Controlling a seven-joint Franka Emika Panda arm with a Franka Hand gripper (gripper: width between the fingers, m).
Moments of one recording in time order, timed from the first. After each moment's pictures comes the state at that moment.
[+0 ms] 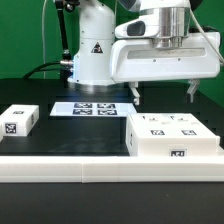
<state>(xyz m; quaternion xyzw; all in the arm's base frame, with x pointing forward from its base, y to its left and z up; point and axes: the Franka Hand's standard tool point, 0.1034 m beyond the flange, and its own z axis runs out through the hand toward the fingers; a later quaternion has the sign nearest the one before) 0.488 0.104 0.062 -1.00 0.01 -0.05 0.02</state>
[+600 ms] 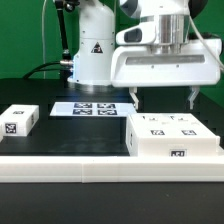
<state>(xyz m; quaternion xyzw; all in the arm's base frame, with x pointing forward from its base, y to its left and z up) 0.485 0.101 0.045 -1.00 0.04 -0.05 0.03</state>
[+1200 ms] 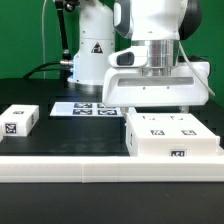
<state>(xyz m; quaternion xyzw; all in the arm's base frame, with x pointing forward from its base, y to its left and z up) 0.484 0.088 0.014 -1.00 0.01 -0.05 0.02</state>
